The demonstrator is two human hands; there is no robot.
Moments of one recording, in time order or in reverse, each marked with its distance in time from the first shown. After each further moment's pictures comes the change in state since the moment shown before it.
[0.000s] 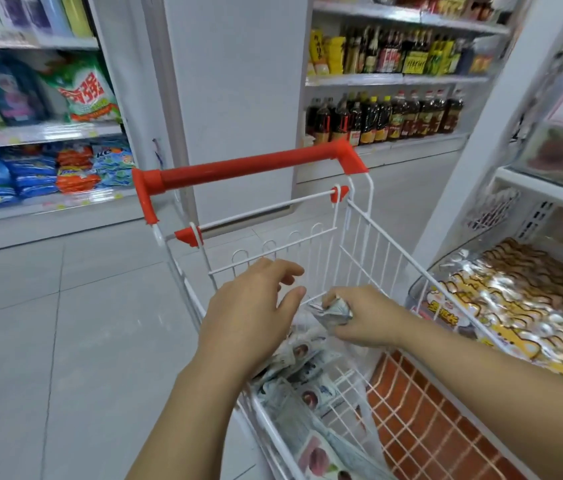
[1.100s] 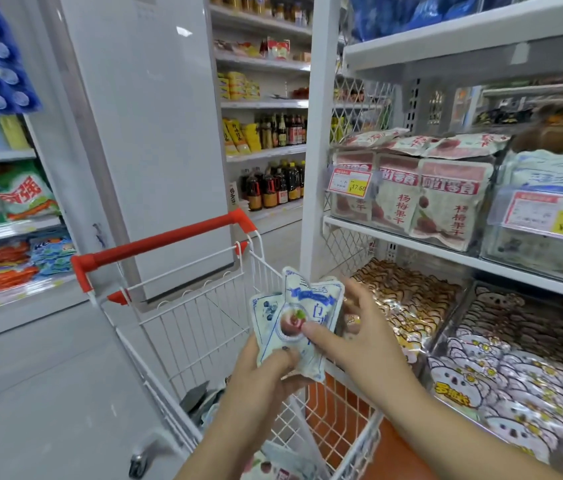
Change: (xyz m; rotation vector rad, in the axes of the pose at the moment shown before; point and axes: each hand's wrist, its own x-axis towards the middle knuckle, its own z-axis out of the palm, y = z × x) left_hand -0.096 0.129 0.034 -1.341 -0.306 -0.177; right_hand -0.226 -0.056 -0.063 0.785 0.772 0.113
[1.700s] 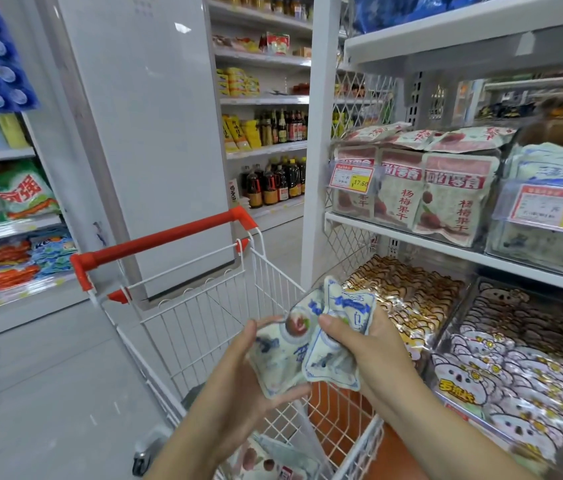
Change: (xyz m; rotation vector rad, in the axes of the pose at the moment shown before) left_hand -0.001 0.014 -0.026 -0.204 -0.209 -0.173; right_hand 0.004 0.020 0.010 0.565 0.026 0.226
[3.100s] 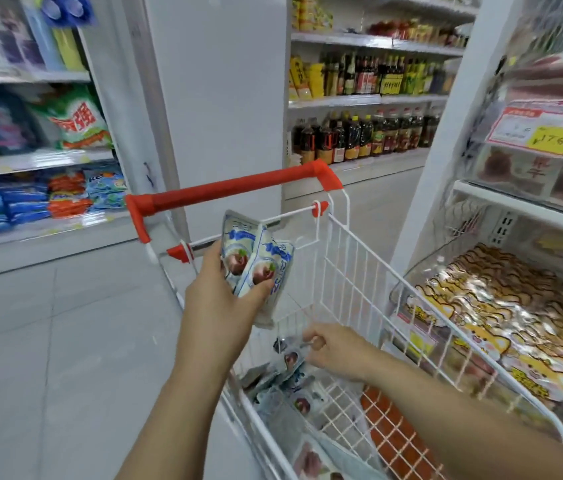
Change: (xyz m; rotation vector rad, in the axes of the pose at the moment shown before) left_hand 0.035 0.062 -0.117 0.957 0.806 0.461; right_hand 0.115 0.135 0.086 -1.131 -0.687 0.251
